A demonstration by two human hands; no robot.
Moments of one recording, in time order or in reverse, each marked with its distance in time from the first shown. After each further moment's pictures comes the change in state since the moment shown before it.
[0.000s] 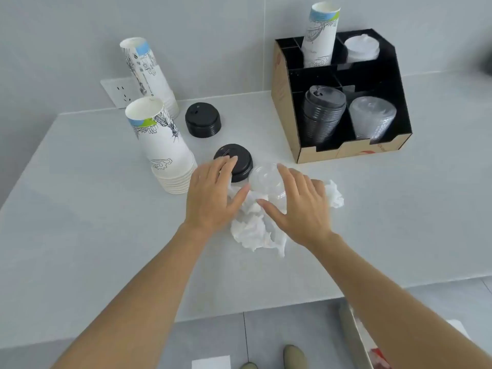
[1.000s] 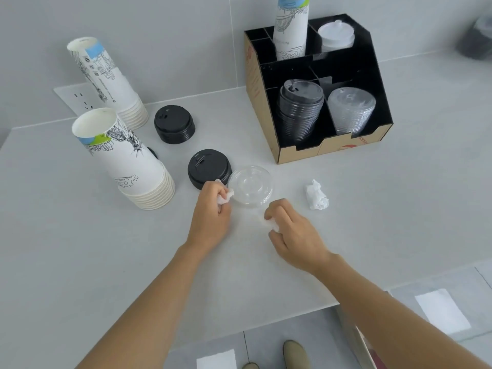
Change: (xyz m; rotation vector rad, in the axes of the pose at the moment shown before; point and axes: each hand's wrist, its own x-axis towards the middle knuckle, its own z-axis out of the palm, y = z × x) left_hand 0.001 0.017 0.038 -0.642 -0.114 -0.291; right_hand -0.032 0.020 0.000 0.479 -0.215 -0.014
